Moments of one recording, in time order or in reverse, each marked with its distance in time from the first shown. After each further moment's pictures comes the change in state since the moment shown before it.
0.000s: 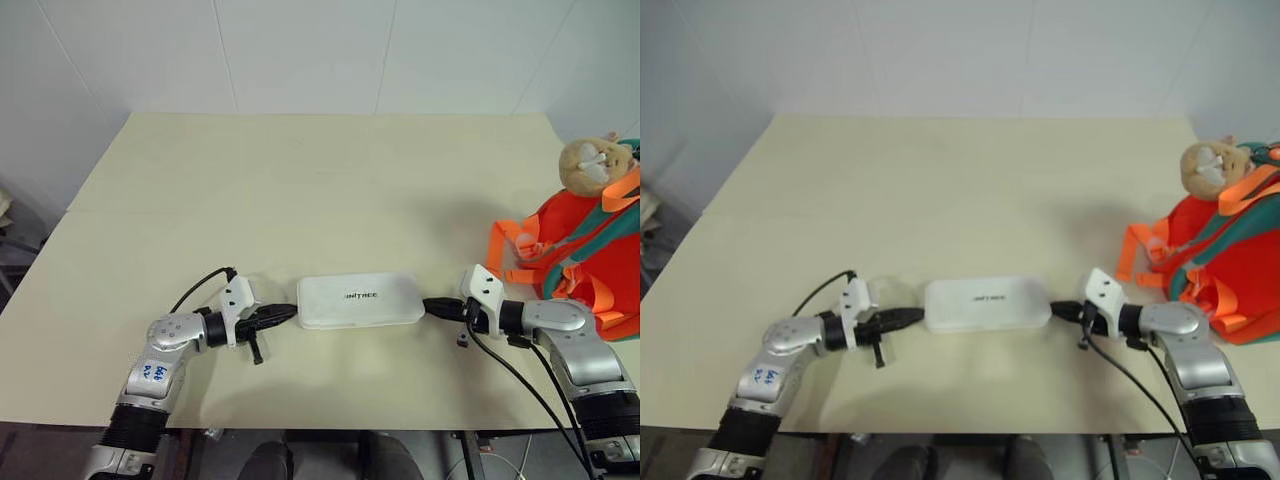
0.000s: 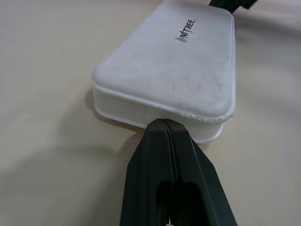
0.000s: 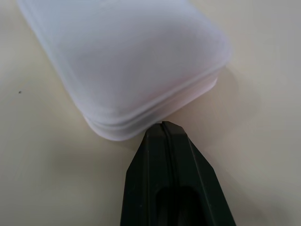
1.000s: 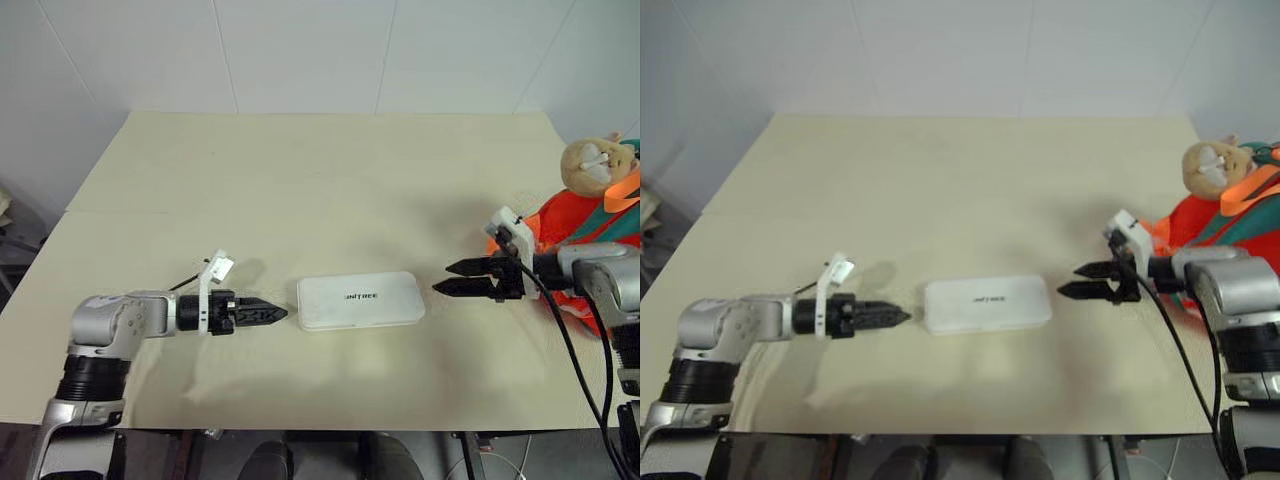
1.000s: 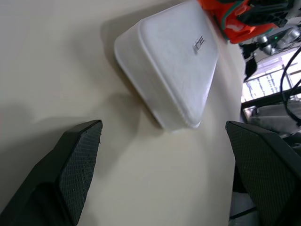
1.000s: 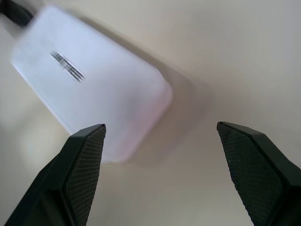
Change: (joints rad) left arm -0.260 0.107 0.099 0.008 -0.433 1.138 0.061; right arm -0.392 -0.162 0.058 0.023 0.201 0.863 0.101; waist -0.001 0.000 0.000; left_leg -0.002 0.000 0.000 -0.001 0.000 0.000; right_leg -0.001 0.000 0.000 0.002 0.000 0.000
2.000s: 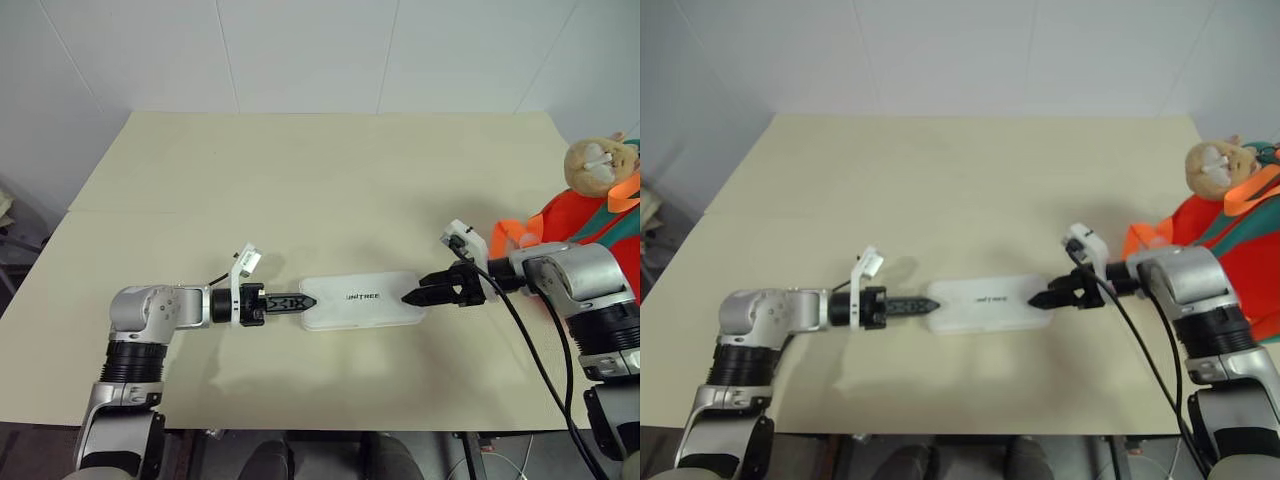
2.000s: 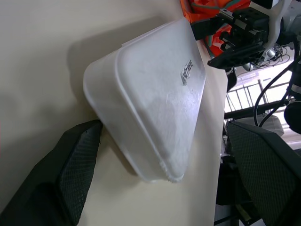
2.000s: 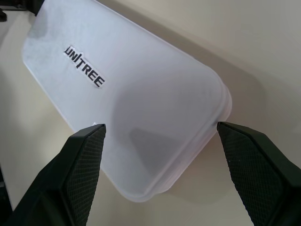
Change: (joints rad) left arm -0.074 -0.147 0.017 0.067 -0.021 0.087 0.118; right arm -0.070 0.093 0.139 0.014 0.001 0.110 -0.035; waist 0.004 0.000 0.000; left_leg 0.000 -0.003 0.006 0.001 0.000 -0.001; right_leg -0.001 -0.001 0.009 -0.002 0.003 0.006
